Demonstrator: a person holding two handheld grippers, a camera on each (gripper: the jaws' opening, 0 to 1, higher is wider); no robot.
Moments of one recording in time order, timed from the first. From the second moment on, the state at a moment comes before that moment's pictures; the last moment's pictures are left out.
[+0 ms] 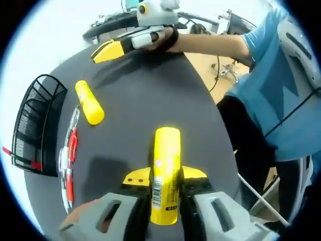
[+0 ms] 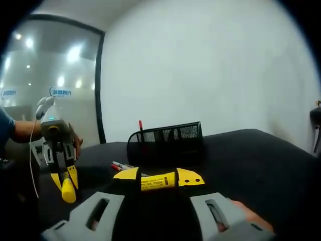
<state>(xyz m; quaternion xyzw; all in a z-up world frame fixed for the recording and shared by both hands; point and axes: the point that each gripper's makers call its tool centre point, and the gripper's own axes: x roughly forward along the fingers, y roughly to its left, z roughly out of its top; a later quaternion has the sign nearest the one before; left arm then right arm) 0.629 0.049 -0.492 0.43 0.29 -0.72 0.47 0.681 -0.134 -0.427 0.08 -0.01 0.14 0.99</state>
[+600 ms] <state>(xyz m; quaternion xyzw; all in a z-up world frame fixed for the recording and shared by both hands) 0.648 0.022 -0.407 0.07 0.16 -0.71 0.68 0.680 -0.137 -0.423 0.10 -0.02 0.14 0.98</state>
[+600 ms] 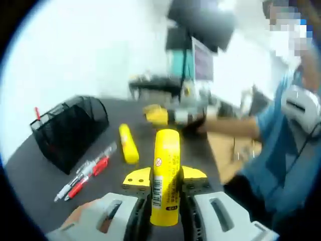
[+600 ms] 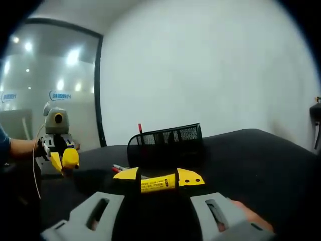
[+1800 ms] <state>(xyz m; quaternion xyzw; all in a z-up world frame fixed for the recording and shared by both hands) 0.629 0.016 -0.401 -0.18 0.08 -0.69 0.70 0.636 0.009 -0.351 0.26 0.02 0.45 0.86</state>
